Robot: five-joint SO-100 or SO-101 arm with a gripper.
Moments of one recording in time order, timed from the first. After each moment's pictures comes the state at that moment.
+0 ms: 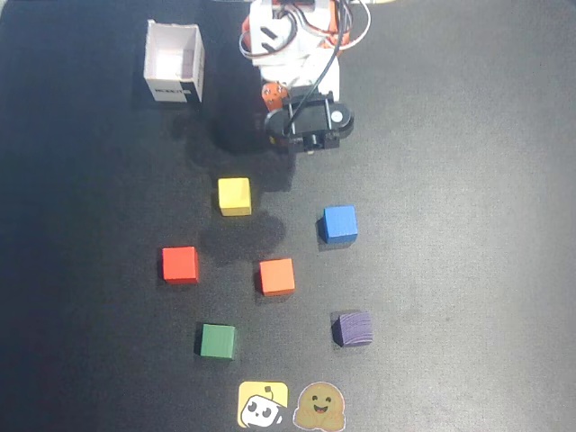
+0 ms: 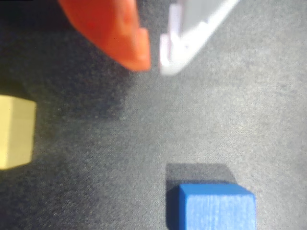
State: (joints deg) arm -5.0 176.6 164.9 72.3 84.2
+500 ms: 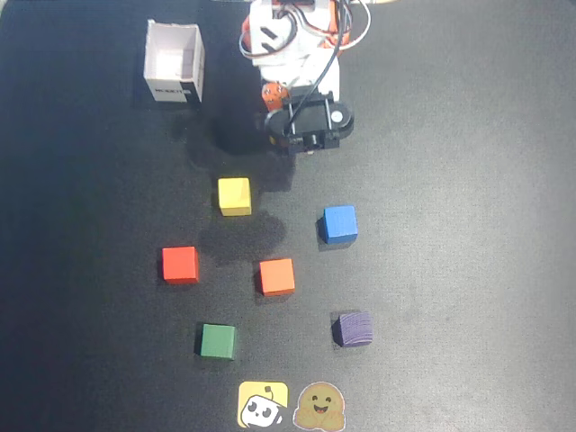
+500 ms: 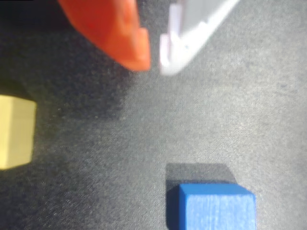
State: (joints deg) arm -5.0 176.6 164.9 72.3 84.2
